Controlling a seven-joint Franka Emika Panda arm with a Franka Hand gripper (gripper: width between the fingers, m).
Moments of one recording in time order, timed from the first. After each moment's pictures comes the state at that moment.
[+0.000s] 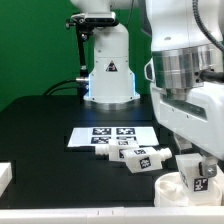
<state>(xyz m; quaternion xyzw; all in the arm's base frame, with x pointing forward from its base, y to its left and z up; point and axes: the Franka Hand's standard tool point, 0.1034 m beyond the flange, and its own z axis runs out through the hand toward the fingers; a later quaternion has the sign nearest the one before) 0.640 0.091 0.079 -0.82 0.57 0.02 0.07</state>
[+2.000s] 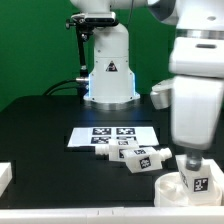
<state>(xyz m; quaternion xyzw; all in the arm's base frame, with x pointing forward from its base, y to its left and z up) 0.652 0.090 0.096 -0.79 -0.60 0.00 -0.05</state>
